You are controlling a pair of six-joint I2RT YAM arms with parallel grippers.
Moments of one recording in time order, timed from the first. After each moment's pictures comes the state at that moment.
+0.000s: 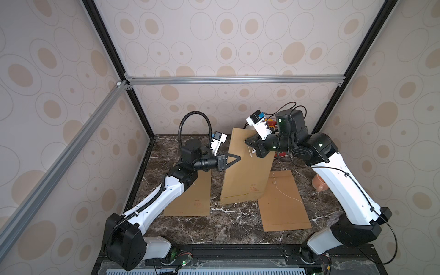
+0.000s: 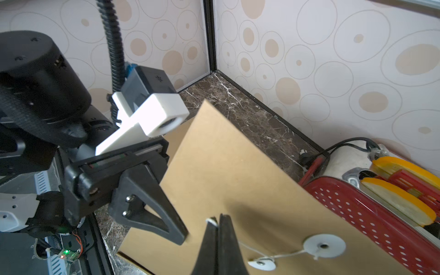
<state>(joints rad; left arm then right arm) -0.50 1.32 1.08 0.12 0.86 -0.57 0.76 1.54 2.01 -0.99 -0.21 -0.09</state>
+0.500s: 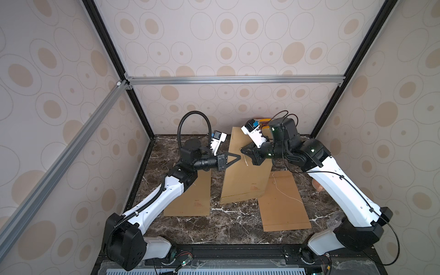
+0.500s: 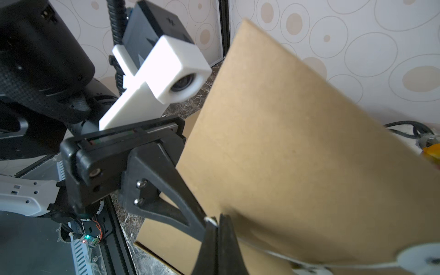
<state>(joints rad) -0.50 1.32 1.08 0.16 0.86 -0.59 0.79 1.47 1.83 -0.92 -0.23 -0.05</state>
